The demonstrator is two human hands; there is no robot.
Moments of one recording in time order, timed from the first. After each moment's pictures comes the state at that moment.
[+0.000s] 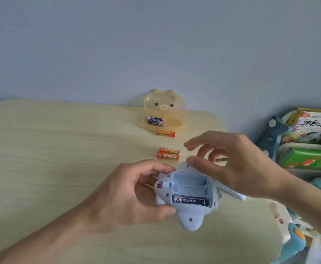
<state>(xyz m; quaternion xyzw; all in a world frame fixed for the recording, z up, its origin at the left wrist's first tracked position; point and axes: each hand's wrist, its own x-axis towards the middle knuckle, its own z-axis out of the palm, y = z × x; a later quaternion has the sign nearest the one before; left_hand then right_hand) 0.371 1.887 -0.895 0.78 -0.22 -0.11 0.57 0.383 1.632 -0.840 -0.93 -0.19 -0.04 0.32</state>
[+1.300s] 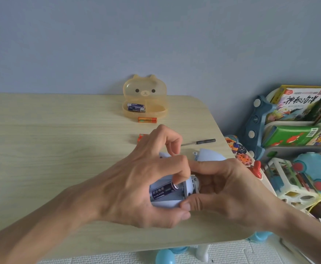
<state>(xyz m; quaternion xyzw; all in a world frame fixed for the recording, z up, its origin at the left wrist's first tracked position) 0.370 1.840 -0.877 0.82 -0.48 0.01 0.31 0.322 1.619 -0.880 -0.80 -0.11 0.14 0.57</state>
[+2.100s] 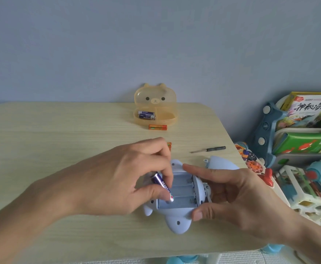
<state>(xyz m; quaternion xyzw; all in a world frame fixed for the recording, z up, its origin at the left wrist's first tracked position) 0.381 1.880 -0.847 0.86 -0.45 -0.04 0.24 0.318 1.624 -0.877 -0.81 -0.07 0.13 0.56</state>
